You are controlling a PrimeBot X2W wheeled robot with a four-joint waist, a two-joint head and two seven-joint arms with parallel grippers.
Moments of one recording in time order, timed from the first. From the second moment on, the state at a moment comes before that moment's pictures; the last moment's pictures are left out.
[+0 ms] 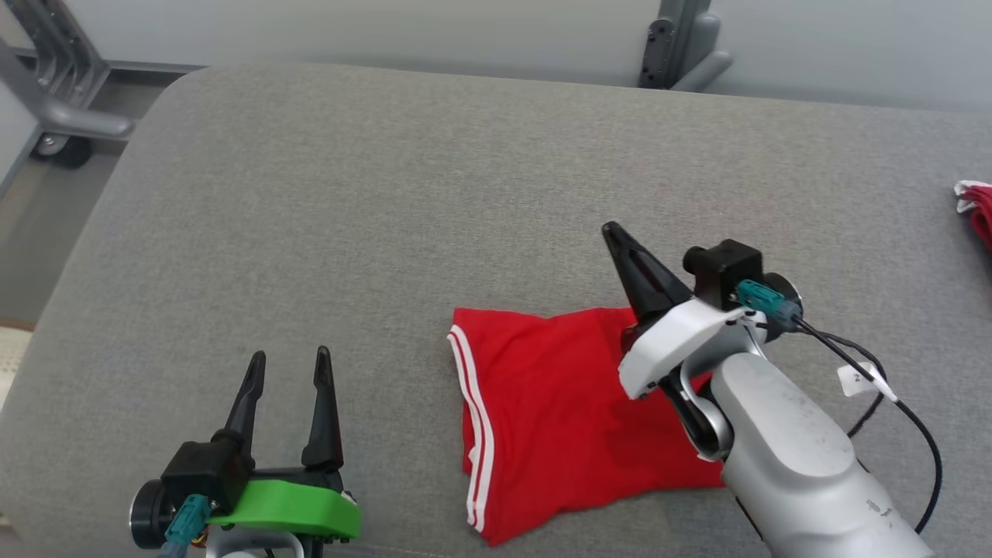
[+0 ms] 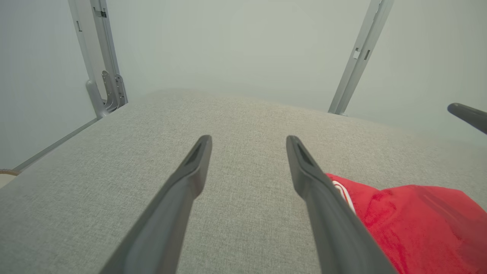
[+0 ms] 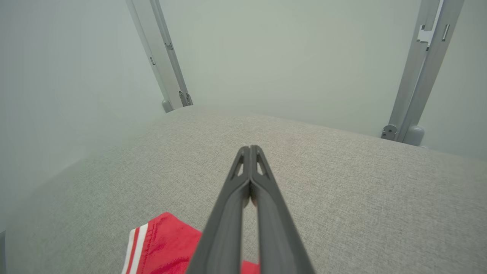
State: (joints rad) left arm -0.03 0.15 -0.27 0.10 -0.39 0.10 -0.26; right arm -0.58 -0.08 0.47 0.62 0.38 0.13 -0.26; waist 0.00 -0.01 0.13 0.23
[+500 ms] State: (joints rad) left arm -0.04 0.12 -0.20 0.11 -0.34 0.09 -0.26; right arm -0.28 -0.05 0.12 0.27 0.19 0.13 -0.26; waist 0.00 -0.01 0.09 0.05
